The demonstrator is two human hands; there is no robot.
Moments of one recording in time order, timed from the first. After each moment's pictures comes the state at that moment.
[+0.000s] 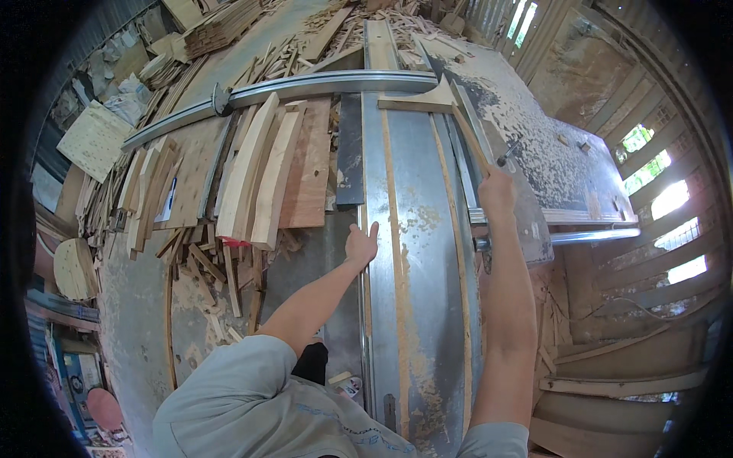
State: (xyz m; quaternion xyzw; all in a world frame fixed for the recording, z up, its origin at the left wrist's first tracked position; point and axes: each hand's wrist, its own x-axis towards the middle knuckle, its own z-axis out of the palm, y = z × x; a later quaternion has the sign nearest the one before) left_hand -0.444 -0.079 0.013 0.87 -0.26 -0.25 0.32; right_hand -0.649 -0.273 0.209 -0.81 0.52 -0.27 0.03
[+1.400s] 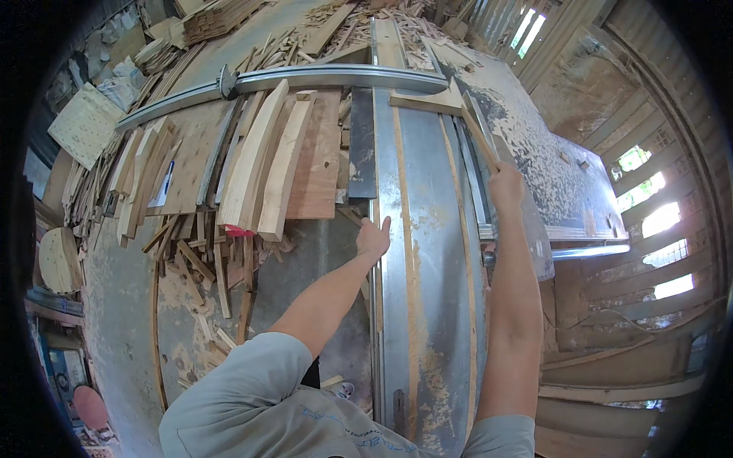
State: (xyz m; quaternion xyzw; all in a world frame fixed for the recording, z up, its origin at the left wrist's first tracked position) left_hand -0.423 -0.093 0.000 0.86 -0.25 -0.27 0.36; right_hand -0.604 -0.290 0.205 -0.80 0.55 -0.25 0.00
